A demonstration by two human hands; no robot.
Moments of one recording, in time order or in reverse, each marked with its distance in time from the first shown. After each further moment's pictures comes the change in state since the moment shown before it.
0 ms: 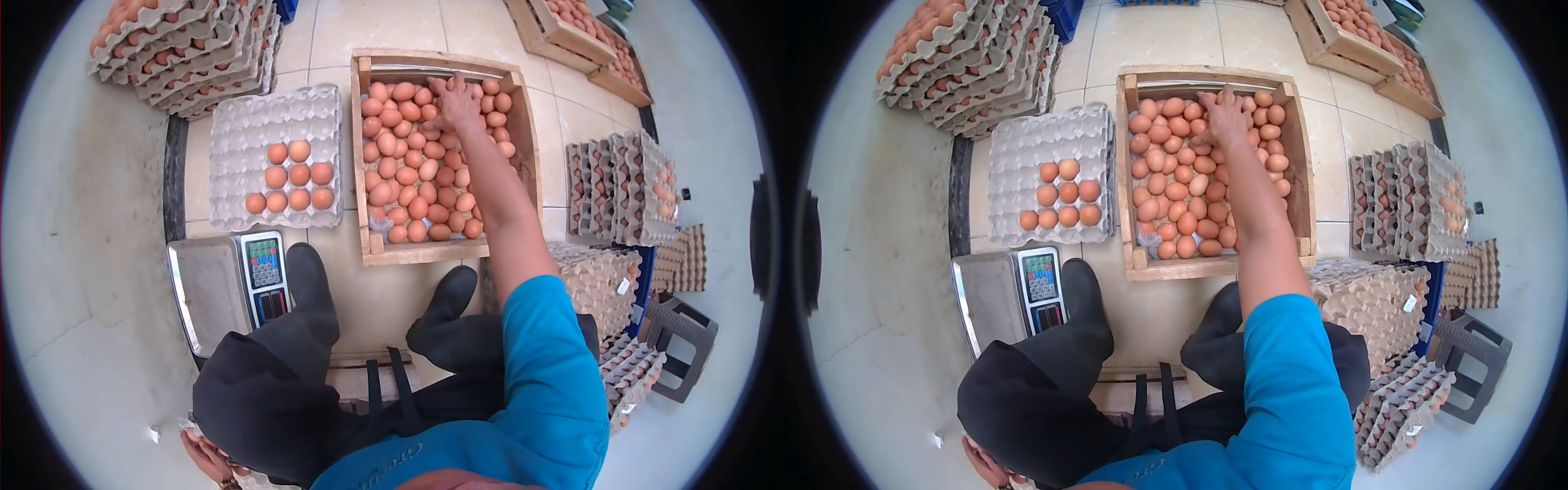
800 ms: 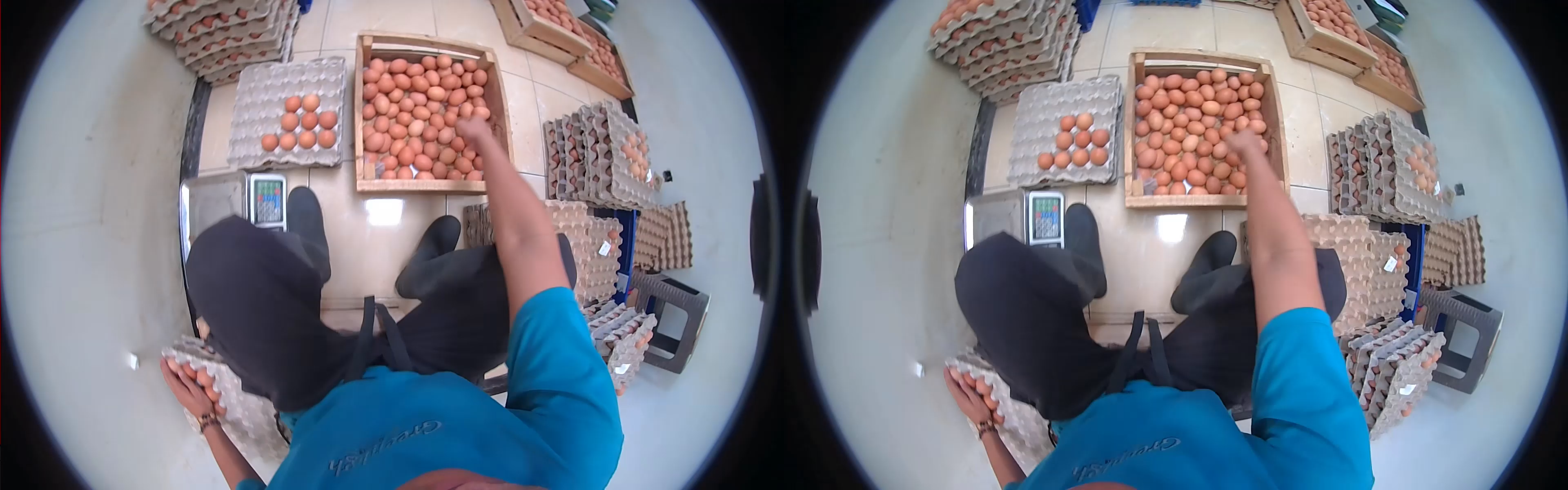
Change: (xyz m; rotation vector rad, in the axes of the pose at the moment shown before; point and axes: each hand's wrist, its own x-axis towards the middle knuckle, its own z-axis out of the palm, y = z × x) left_hand -0.005 -0.021 0.016 -0.033 0.151 0.189; right_hand -0.135 0.067 -0.001 0.615 -0.201 0.436
